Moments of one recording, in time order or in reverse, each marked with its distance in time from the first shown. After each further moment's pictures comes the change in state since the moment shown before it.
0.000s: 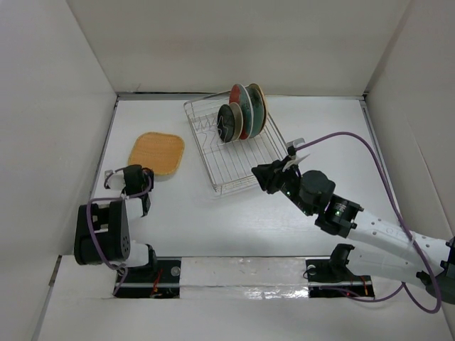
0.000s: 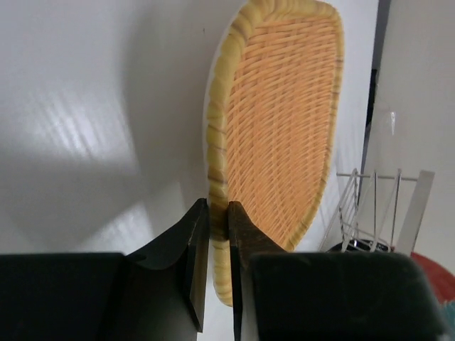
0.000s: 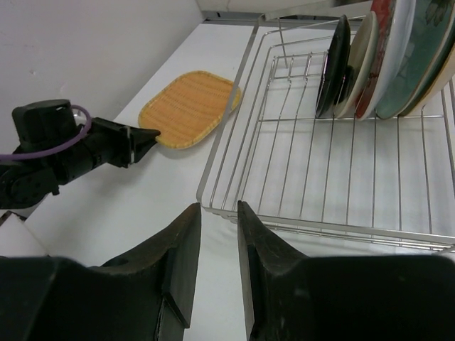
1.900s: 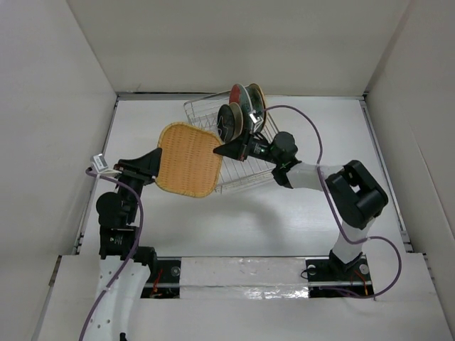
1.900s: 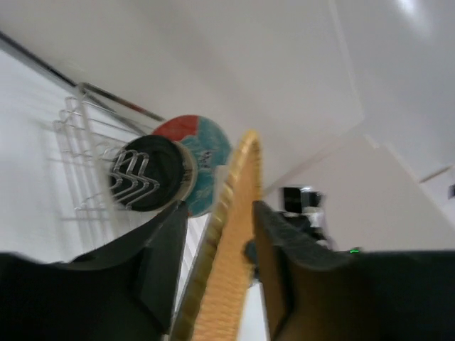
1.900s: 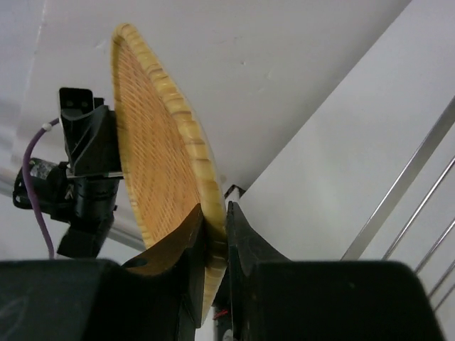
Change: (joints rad) left arm -0.164 -1.040 0.078 -0.307 0.337 0.330; right arm -0.384 0.909 0.240 0.981 -1.036 0.747
